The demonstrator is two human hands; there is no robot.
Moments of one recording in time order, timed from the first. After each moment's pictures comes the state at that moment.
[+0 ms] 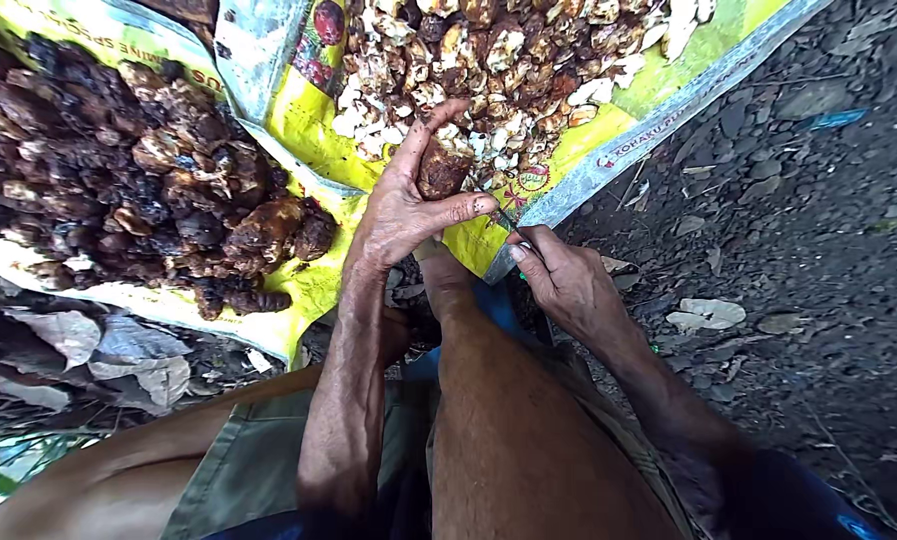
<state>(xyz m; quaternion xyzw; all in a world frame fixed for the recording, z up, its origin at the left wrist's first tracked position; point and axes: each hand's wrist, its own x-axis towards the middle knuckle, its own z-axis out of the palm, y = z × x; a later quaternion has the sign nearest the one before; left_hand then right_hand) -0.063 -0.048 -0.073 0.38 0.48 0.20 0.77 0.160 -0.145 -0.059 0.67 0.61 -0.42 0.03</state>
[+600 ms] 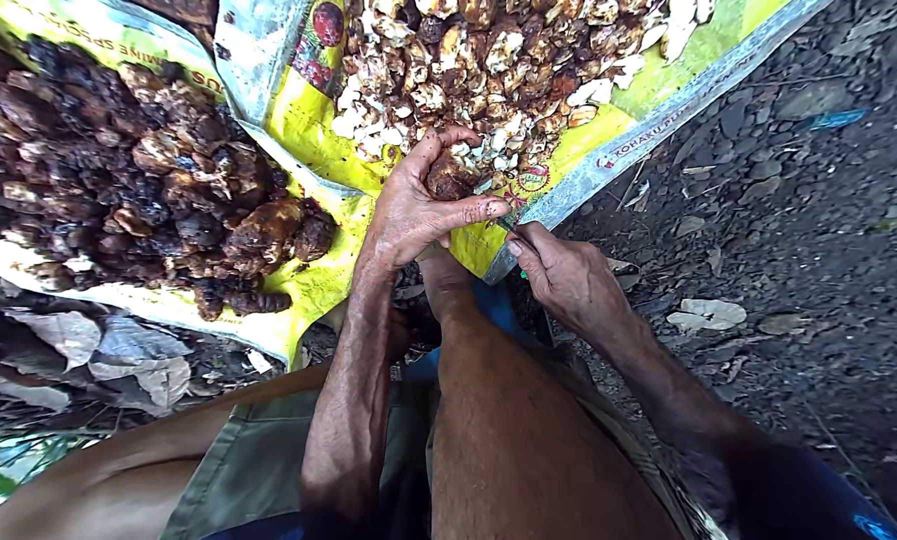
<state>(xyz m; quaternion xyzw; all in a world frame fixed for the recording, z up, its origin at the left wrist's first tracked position) -0.056 -0.049 -0.077 0.33 0.48 0.20 0.79 0.161 -0.138 -0.062 0.65 0.65 -0.40 0.06</state>
